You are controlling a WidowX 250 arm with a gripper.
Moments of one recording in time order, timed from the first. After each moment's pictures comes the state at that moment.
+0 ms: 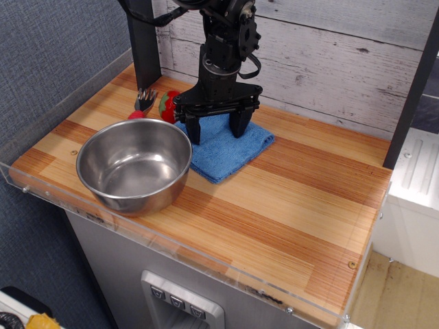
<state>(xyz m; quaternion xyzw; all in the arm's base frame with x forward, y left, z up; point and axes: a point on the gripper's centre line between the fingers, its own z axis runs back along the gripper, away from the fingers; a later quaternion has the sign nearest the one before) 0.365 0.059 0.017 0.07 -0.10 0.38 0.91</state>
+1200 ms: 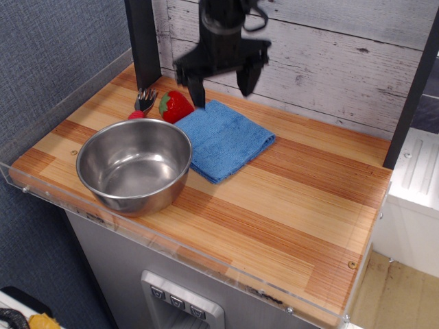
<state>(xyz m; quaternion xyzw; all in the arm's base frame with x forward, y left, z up) 0.368 0.050 0.095 0.03 -0.19 0.40 0.90</state>
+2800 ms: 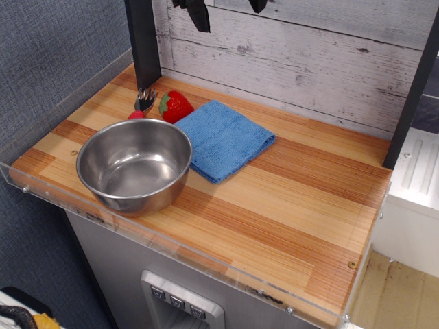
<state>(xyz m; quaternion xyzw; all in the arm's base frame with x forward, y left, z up) 0.363 0.038 0.176 -0.01 -0.28 0.39 0.88</state>
